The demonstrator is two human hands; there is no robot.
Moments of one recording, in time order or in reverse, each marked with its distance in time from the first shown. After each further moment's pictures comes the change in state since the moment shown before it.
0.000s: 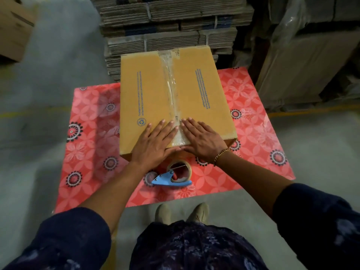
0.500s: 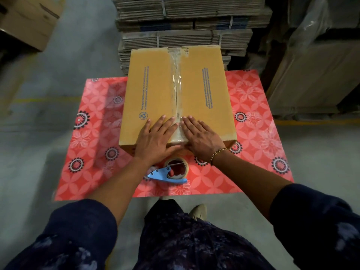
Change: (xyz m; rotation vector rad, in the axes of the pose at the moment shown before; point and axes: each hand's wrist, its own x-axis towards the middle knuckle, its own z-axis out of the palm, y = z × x) left_hand 0.003 0.022 -0.003 -0.031 0.008 -0.171; right_hand -0.001 0.006 -0.002 -0.034 -0.073 -0.071
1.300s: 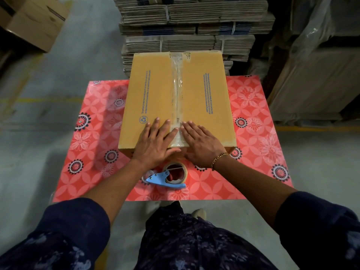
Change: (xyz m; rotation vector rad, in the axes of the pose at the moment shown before) left_hand 0.000 -0.004 0.005 0.067 0.003 0.065; right_hand -0.001 0.004 -0.003 0.068 -0.008 -0.021
